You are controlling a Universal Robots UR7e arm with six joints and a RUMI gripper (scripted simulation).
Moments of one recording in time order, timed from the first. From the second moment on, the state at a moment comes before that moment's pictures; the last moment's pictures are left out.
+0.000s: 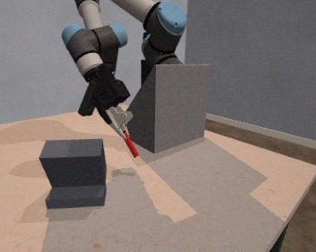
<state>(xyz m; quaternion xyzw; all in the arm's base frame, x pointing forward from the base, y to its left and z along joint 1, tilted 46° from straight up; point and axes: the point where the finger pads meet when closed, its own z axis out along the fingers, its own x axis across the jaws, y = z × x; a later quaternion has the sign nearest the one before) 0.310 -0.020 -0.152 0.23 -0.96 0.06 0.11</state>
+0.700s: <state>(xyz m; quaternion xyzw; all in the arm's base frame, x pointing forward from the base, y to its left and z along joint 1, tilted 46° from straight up) 0.309 -0.020 -0.150 0.20 -0.97 0.03 0.10</state>
